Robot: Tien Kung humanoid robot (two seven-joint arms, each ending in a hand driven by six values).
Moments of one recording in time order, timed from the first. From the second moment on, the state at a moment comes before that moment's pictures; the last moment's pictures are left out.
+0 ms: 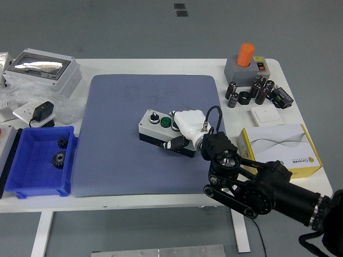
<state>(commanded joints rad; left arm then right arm) -0.04 0.15 -1.97 -0.22 1.82 -0.08 0.16 0.67 -0.08 0.46 1.12 -2.04 -0.19 -0.51</state>
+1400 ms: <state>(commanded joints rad) -0.04 0.13 -1.98 -0.22 1.84 -0.08 0.14 0.68 -0.09 0.33 1.12 -2.12 -0.31 -0.23</state>
